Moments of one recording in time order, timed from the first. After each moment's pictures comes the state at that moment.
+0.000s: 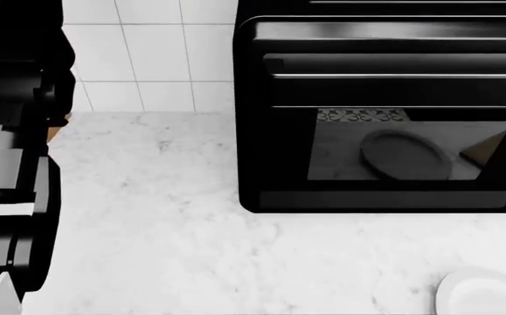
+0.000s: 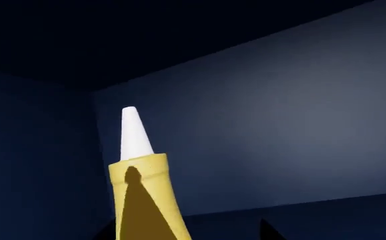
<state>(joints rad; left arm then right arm) -1.53 -0.24 0.23 -0.96 -0.20 -0.11 -0.23 2.12 0.29 -0.63 0.61 1.37 0.68 0.52</state>
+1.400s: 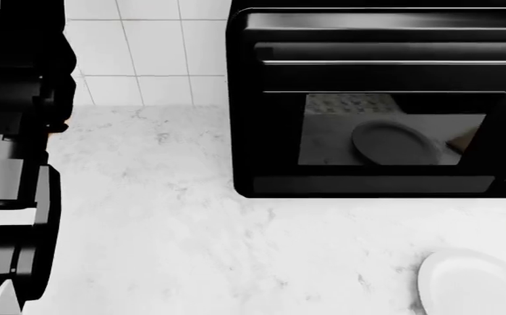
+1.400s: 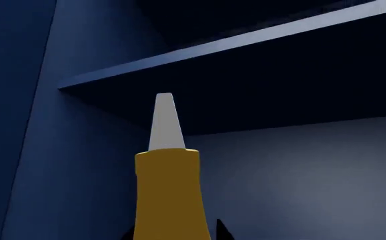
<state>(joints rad) -1.48 -0.25 0.24 -0.85 -0.23 -0.17 -0.24 2.12 0.41 -0.59 0.09 1.51 0.73 0.73</state>
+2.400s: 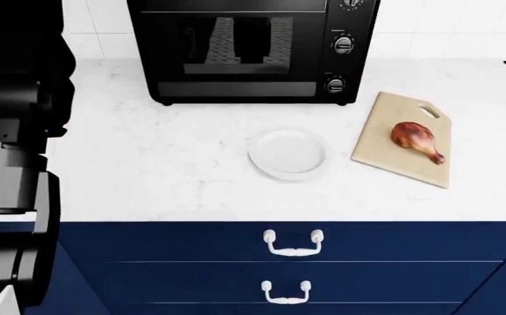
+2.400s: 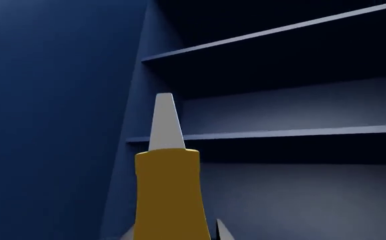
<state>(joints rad) -1.45 -0.26 0.23 -0.77 -0.24 -0.20 -0.26 2.09 0.45 -0.56 -0.08 1.57 0.75 0.77</state>
